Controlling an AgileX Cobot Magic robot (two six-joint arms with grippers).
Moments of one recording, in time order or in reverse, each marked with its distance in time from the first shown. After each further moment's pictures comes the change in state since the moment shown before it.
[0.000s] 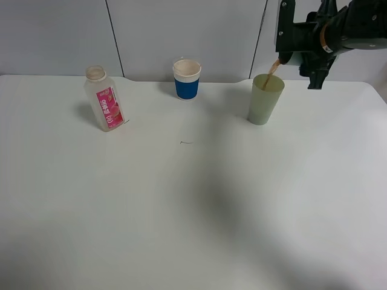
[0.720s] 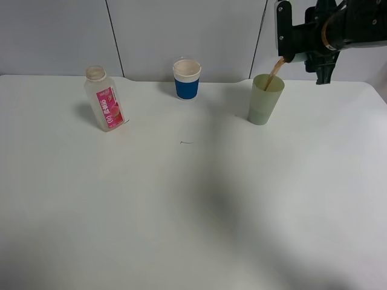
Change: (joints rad) left arm 0.000 0.000 0.000 0.000 0.000 0.000; right arm 0.000 0.000 -0.001 -0.191 0.014 0.000
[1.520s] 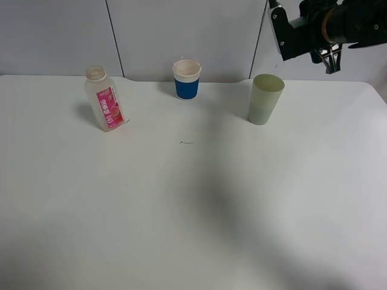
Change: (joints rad) left arm 0.000 0.000 0.000 0.000 0.000 0.000; right arm 0.001 0.000 -0.007 -0.271 -0.001 0.000
